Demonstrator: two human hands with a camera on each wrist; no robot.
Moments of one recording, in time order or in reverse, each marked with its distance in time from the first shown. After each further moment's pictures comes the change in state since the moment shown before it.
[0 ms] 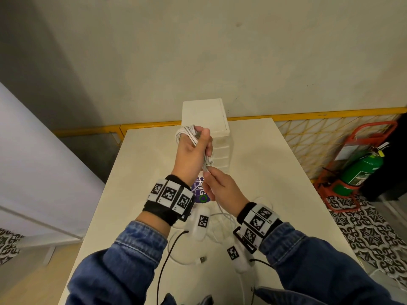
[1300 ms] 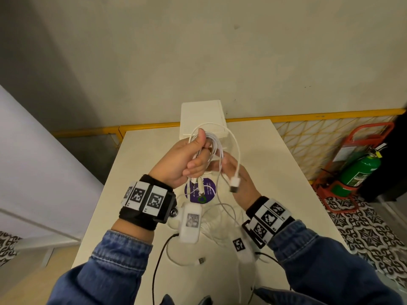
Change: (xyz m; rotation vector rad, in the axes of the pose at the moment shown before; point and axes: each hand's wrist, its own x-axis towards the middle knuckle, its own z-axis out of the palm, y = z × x) left_hand -0.008 0.036 -0.025 -0.380 -0.566 -0.385; right_hand 0.003 -0.017 -0.026 0.317 0.040 -0.060
